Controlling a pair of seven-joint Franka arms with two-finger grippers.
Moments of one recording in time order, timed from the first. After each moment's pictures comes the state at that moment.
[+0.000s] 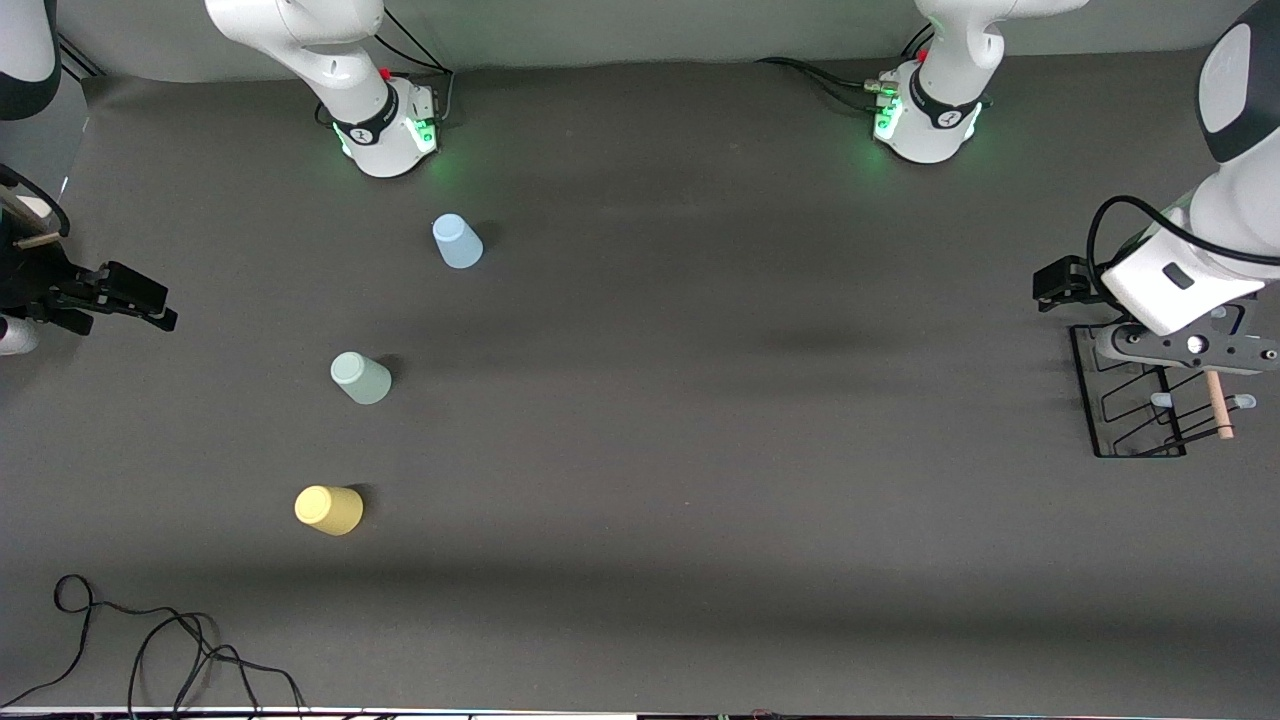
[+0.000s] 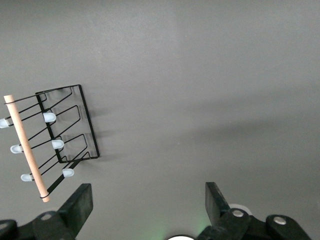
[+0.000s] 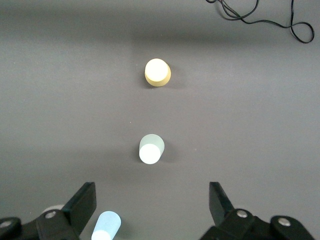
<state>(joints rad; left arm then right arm) 0.02 0.11 -0.16 -1.54 0.09 1.51 0.03 -0.01 0.03 -0.03 -1.58 0.01 1.64 -0.03</state>
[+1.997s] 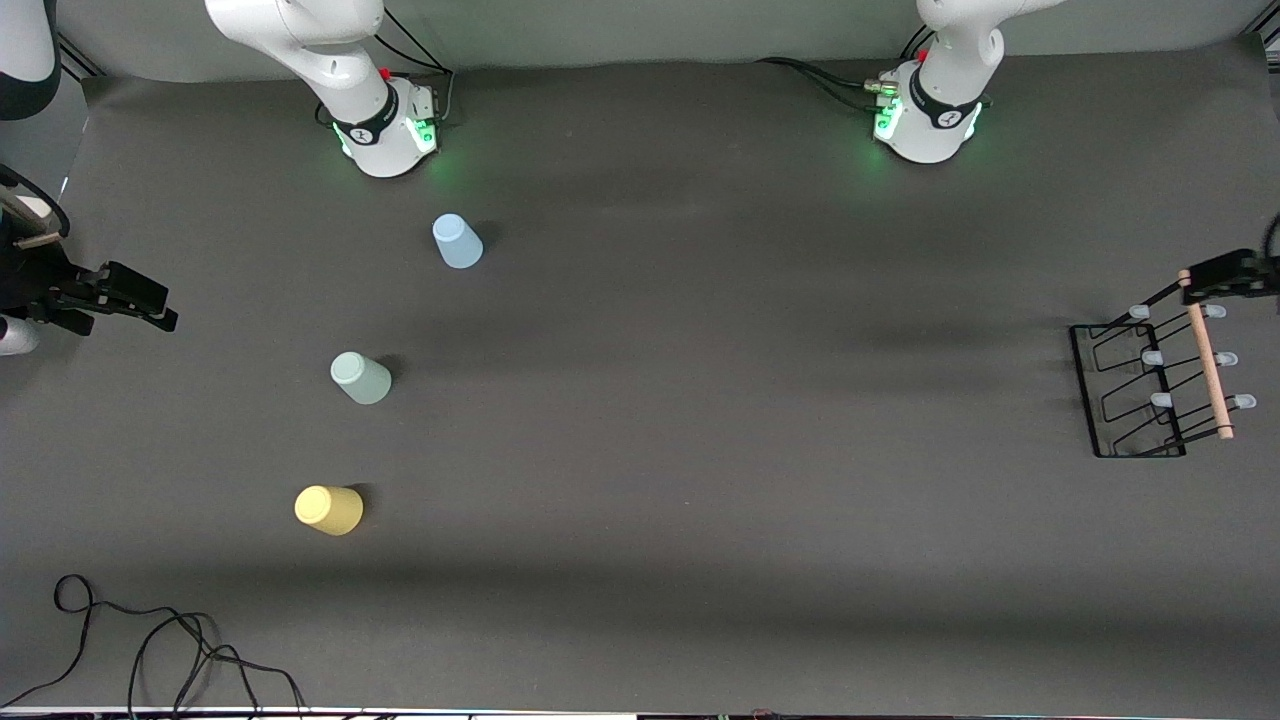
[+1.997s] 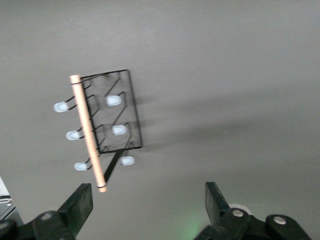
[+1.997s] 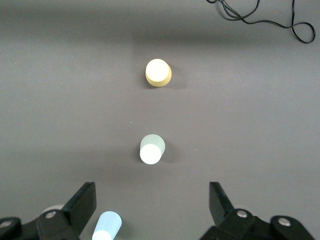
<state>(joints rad) 0.32 0.13 -0.14 -1.54 0.09 1.53 0.32 -0.01 0.03 -0.03 -1.58 0.01 1.64 -0.03</state>
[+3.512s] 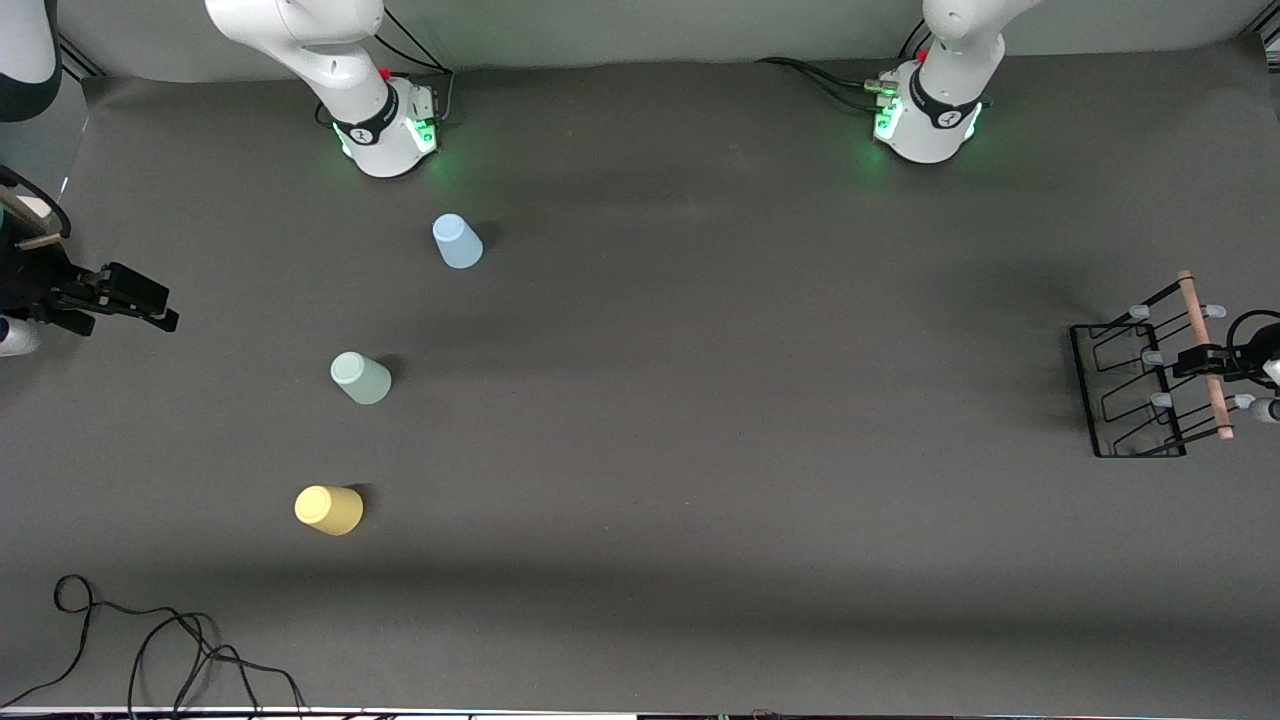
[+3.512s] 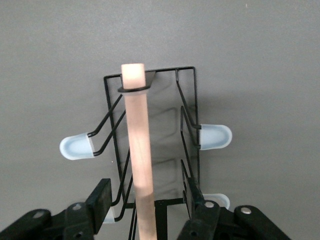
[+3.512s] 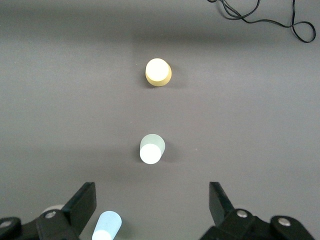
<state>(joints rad) 0.54 0.35 -0.14 -1.84 0.12 2.08 0.43 -0.01 0.03 -0.03 -1.58 0.01 1.64 -0.03</state>
